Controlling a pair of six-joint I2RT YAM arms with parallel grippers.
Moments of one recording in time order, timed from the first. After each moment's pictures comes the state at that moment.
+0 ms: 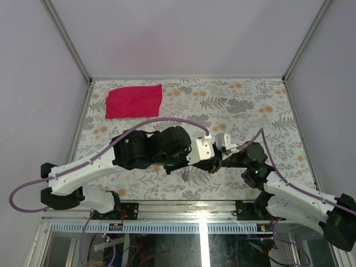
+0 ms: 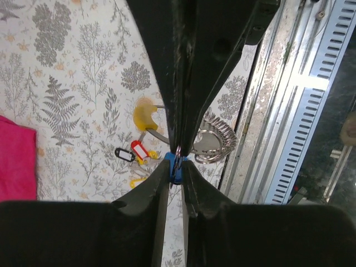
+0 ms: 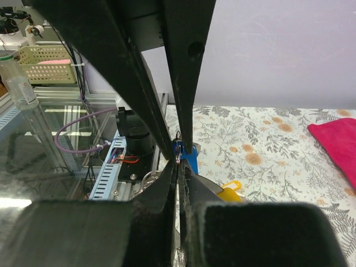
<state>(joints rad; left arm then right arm) -1.26 1.40 1.71 -1.23 -0.07 0.19 0.84 0.89 0.46 0.70 -0.75 0.18</state>
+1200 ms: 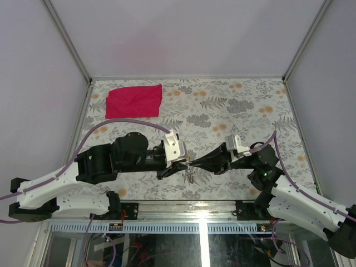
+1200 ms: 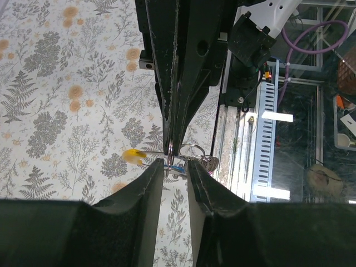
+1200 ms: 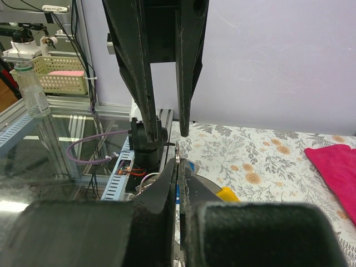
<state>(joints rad) -1.26 1.00 1.32 -0.69 0.11 0.10 0.84 0.75 0.51 0.60 -0.78 0.18</state>
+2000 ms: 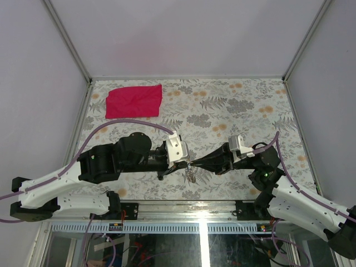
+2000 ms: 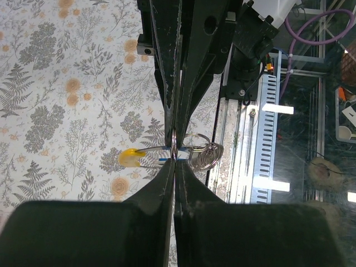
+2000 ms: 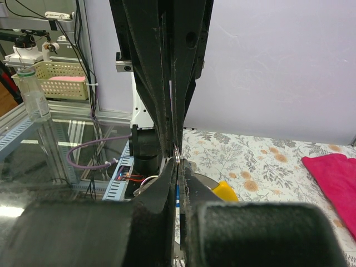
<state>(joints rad) -1.26 1.02 1.32 -0.71 0.11 0.10 0.84 0.74 0.51 0.63 -0.78 0.20</state>
